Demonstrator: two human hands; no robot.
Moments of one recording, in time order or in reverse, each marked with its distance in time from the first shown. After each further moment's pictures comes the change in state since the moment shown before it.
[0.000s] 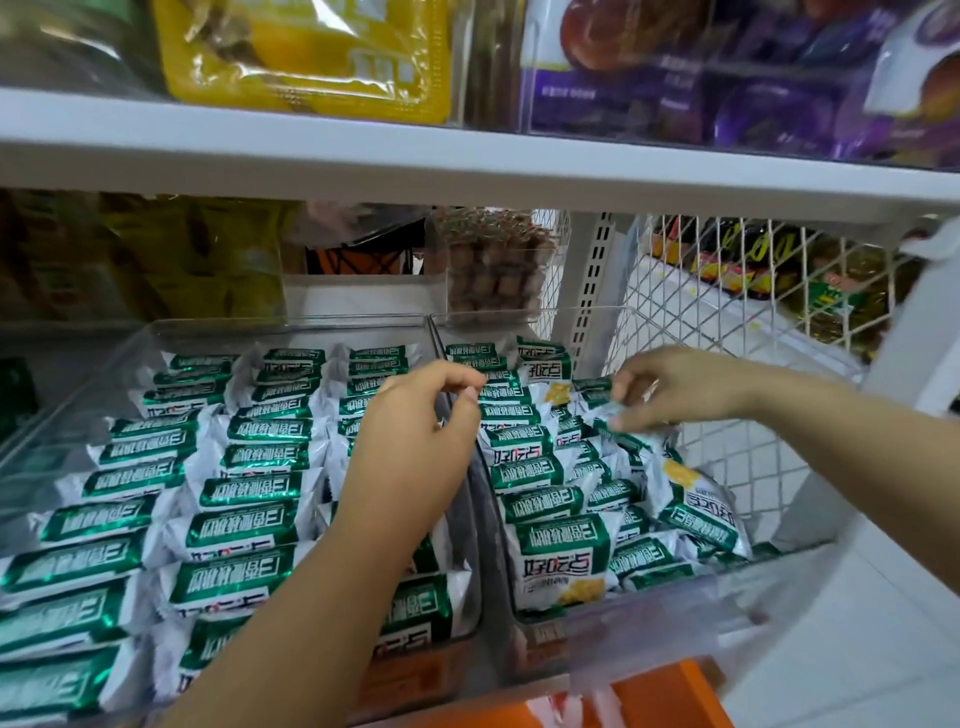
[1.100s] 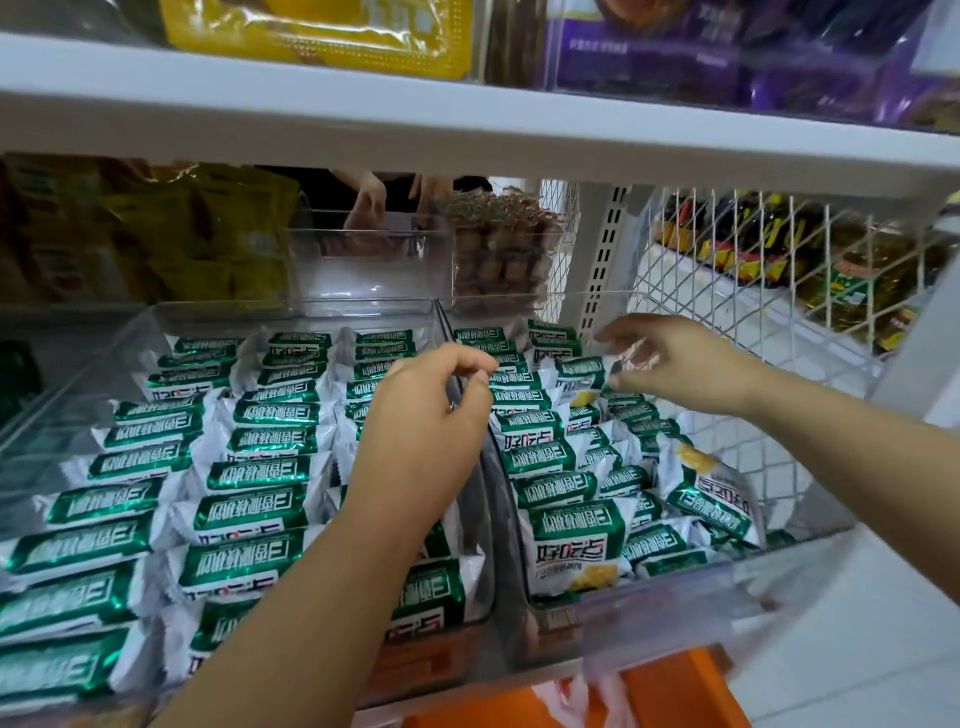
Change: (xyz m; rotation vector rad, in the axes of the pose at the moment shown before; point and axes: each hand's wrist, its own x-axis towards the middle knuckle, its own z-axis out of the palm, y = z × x) left_hand 0.002 -0.003 0.000 0.012 -0.009 -0.005; right_hand 0.005 -0.008 0.011 0.077 0.325 -0.187
